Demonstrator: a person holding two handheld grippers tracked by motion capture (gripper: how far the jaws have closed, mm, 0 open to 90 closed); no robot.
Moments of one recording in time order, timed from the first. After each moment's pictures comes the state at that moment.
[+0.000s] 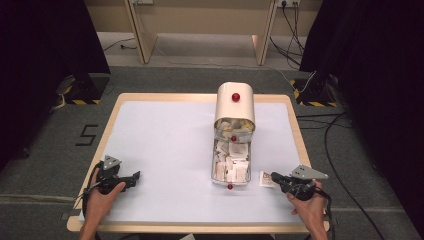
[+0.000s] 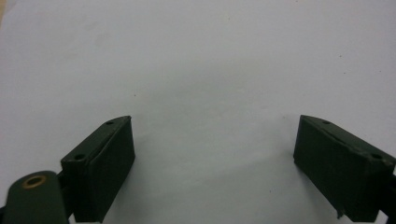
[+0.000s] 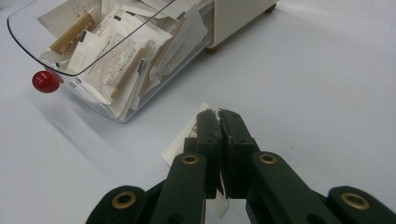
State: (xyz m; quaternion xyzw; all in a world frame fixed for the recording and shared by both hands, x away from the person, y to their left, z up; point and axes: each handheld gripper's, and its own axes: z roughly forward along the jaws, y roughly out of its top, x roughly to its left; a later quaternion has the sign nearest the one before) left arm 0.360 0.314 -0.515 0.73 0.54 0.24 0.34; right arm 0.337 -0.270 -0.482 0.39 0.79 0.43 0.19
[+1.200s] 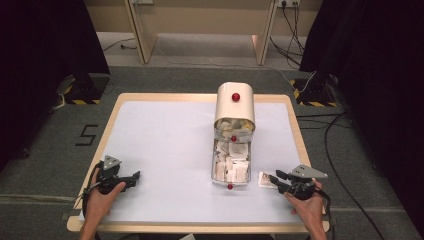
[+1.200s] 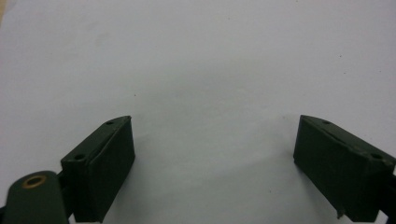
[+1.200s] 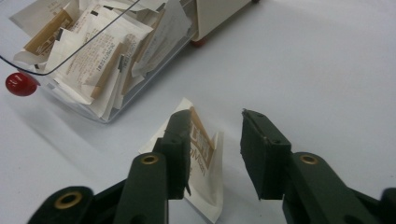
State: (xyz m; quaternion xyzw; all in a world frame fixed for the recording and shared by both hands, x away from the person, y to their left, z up) left arm 0.360 0.314 -0.515 0.73 0.54 0.23 0.34; right arm 0.341 -0.271 -0.488 0.42 0.78 0.43 0.19
